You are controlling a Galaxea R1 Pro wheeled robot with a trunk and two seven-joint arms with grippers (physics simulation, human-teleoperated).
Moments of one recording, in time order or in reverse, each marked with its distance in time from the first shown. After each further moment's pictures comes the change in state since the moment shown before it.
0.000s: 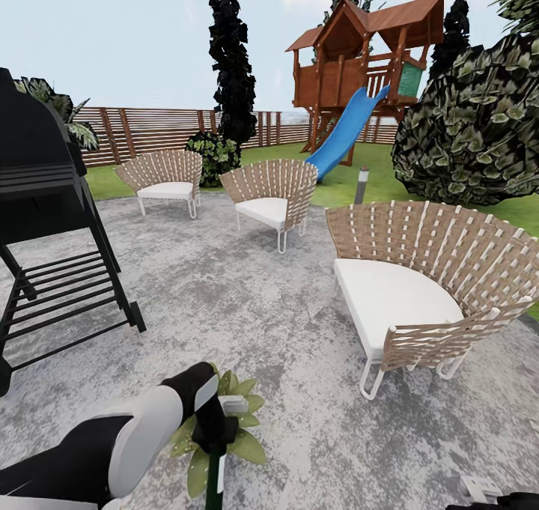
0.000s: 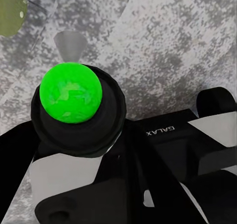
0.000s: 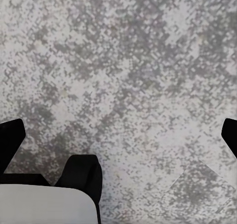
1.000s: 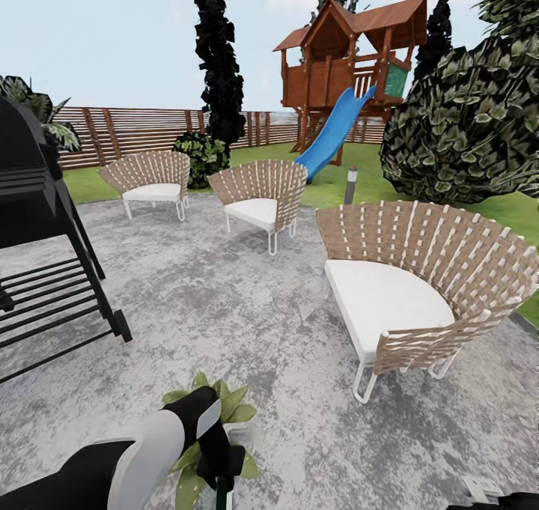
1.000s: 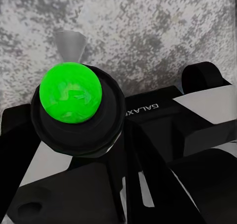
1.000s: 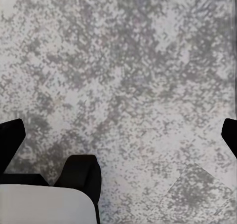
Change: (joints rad) left arm 0.090 -0.019 0.009 0.000 0.001 -0.005 -0.048; right arm 0.000 -0.003 0.000 0.000 0.000 0.000 0.000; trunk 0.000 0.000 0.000
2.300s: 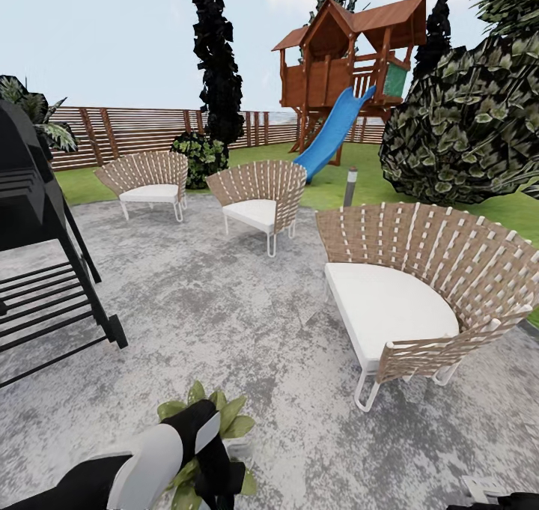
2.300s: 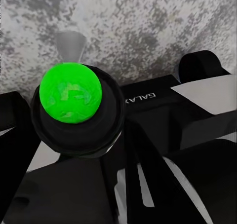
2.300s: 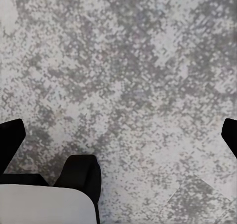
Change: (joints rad) left arm 0.049 0.000 0.020 -0.004 0.000 -0.002 -0.001; right arm 0.000 0.001 0.000 0.000 0.000 0.000 -0.002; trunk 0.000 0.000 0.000
